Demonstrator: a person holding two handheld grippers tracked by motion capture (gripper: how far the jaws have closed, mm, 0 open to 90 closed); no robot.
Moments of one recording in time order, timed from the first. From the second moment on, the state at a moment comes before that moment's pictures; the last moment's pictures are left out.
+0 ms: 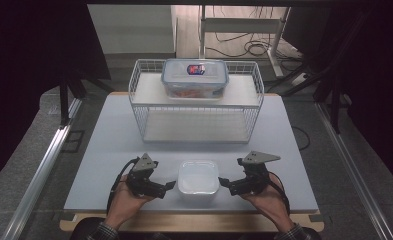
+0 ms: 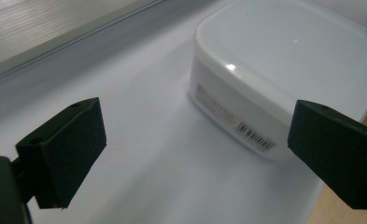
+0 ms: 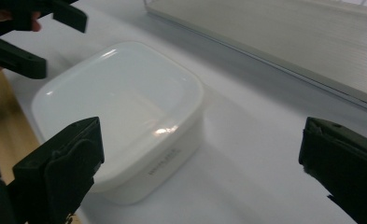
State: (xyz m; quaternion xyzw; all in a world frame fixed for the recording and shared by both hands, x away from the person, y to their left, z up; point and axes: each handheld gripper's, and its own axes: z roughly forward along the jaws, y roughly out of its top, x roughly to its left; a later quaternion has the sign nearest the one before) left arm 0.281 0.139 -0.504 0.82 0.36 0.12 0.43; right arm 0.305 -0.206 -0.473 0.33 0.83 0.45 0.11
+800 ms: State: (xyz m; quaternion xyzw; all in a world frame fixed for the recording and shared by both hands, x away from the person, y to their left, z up) left arm 0.294 0.100 -0.503 0.84 0.34 0.00 0.43; right arm 0.314 -0.174 -0.490 0.34 0.85 0.40 -0.02
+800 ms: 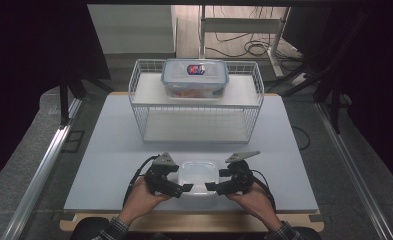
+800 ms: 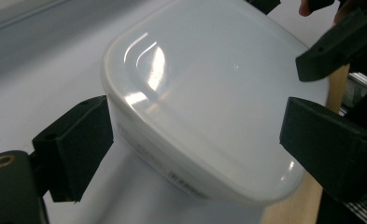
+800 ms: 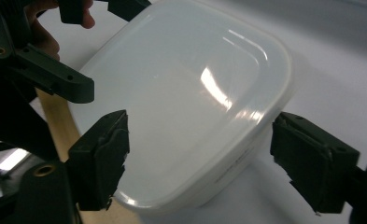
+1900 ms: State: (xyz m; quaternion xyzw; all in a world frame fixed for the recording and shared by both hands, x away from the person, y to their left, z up) left arm 0.279 0.126 -0.492 0.77 0.41 0.00 0.49; right arm 0.294 -0.196 -0.470 0.41 0.79 0.45 0.03
